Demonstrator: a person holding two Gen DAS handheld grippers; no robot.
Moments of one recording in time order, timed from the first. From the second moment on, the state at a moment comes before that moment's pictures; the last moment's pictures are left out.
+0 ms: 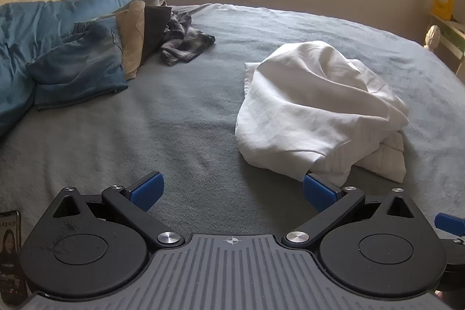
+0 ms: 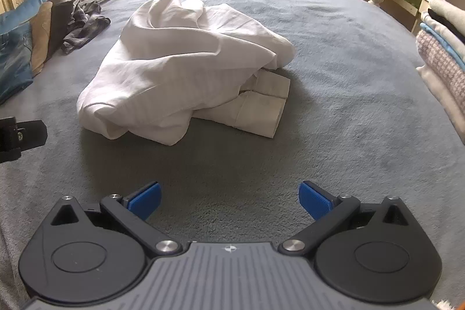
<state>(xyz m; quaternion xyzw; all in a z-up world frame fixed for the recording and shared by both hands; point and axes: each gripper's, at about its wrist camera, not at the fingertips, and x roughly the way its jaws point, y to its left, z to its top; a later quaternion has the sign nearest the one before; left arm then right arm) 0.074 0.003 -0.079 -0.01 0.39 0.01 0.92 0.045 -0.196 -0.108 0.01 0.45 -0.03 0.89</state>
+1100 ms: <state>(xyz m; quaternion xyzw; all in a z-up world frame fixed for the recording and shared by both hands) 0.071 0.002 -0.077 -0.01 0.39 0.01 0.92 0.044 -0.196 -0.108 0.01 0.44 -0.03 0.90</state>
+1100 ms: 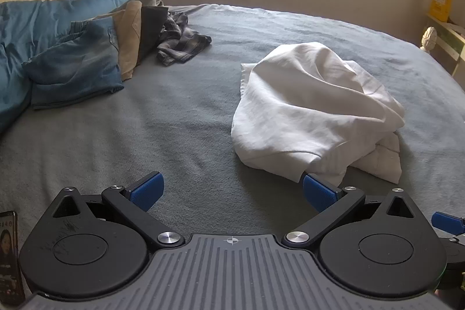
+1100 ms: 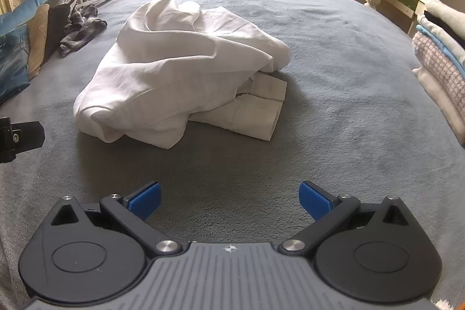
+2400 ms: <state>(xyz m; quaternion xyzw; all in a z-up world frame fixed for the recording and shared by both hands) 0.071 0.001 -0.077 -0.01 0.39 0.02 0.92 0.044 -0.195 -0.110 0.00 0.45 -0.03 0.89</state>
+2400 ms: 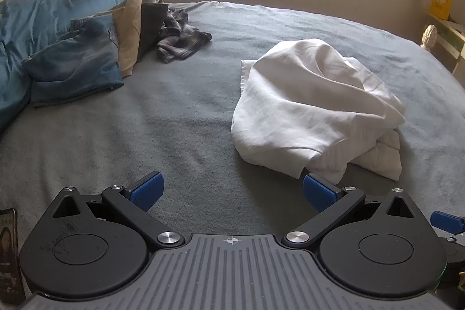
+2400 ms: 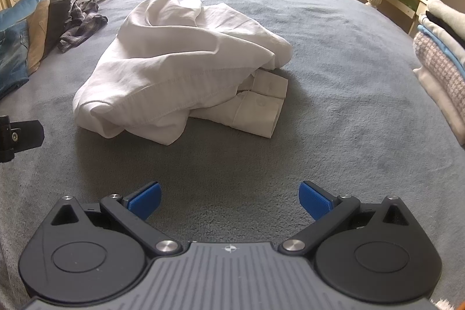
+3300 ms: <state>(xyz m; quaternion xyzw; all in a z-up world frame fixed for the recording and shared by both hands) 0.077 0.008 -0.081 0.00 0.40 0.03 0.92 0.045 -0.197 -0.110 0.01 0.44 -0.03 0.89</state>
